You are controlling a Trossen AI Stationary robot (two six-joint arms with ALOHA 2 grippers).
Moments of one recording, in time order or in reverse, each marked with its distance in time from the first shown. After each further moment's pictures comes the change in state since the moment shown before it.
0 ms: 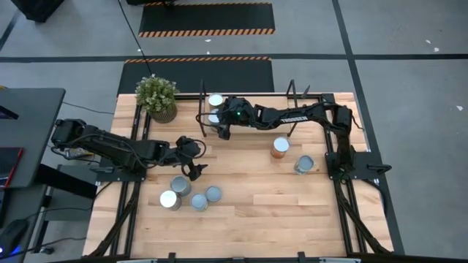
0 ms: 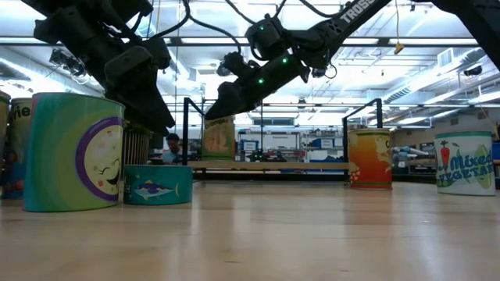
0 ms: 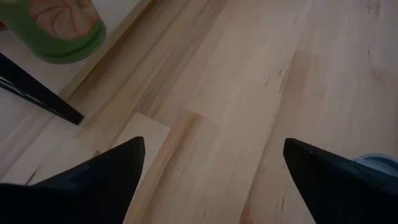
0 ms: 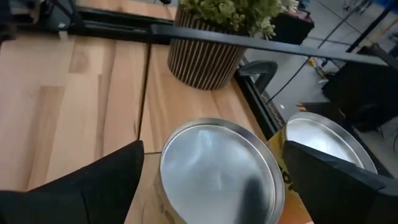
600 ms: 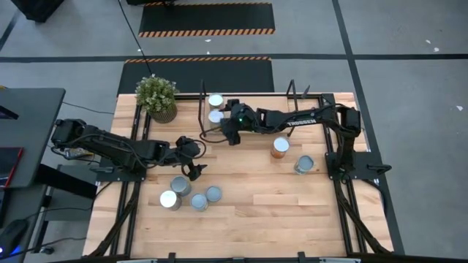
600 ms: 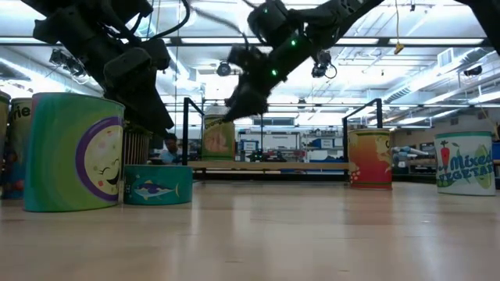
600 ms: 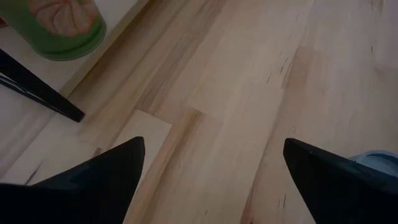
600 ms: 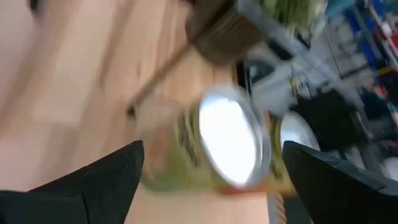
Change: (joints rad) left arm 0.000 0.001 0.000 -0.009 0.000 0.000; right arm 0.067 -0.087 -0.024 -0.191 0.138 -0.383
